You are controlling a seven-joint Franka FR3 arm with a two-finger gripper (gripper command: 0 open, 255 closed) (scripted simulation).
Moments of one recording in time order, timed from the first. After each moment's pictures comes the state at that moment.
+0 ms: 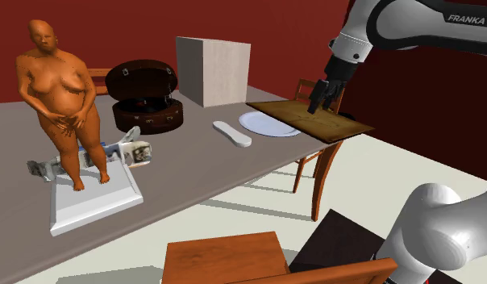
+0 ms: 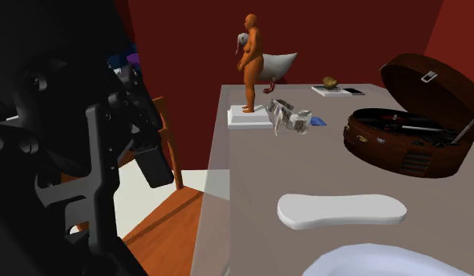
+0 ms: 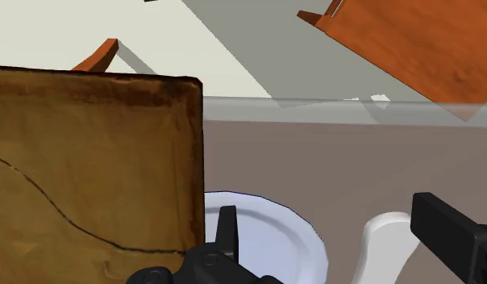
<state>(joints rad) -0.01 -0.78 -0.07 -2.26 -0.06 1.72 0.01</state>
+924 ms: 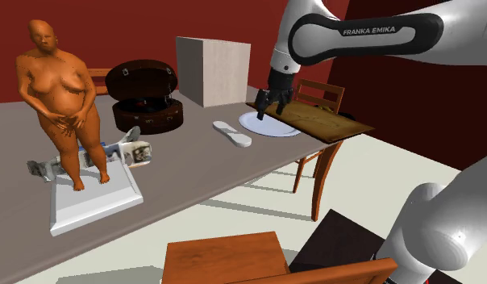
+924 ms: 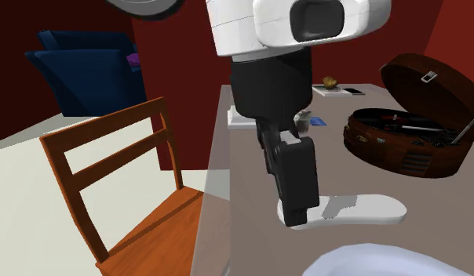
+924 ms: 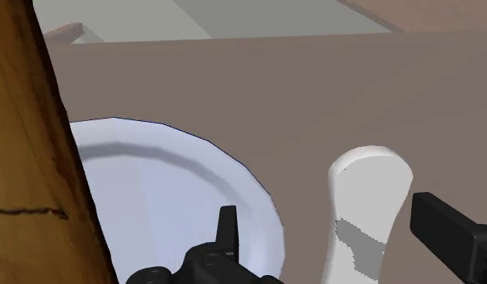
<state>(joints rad) 0.01 -0.35 0.05 -2.05 -0.04 1.88 0.21</state>
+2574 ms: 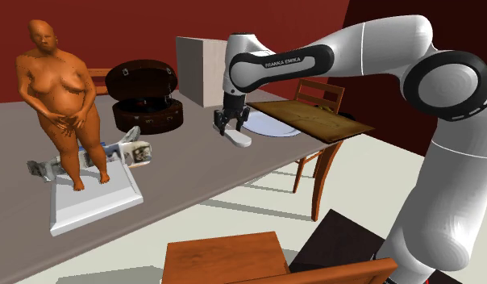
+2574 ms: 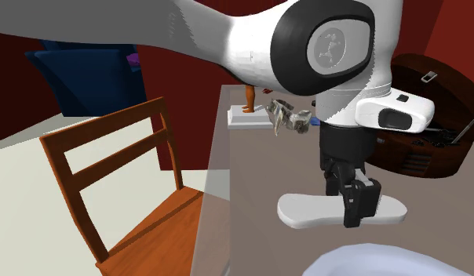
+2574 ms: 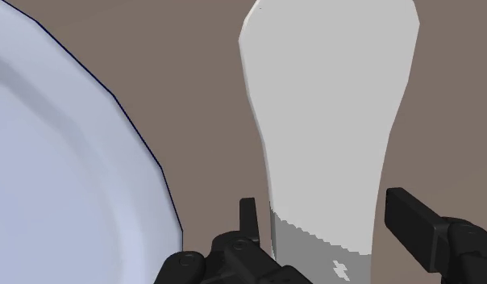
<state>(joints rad) 0.03 0.13 0.11 -1.73 -0.10 1.98 0.38</state>
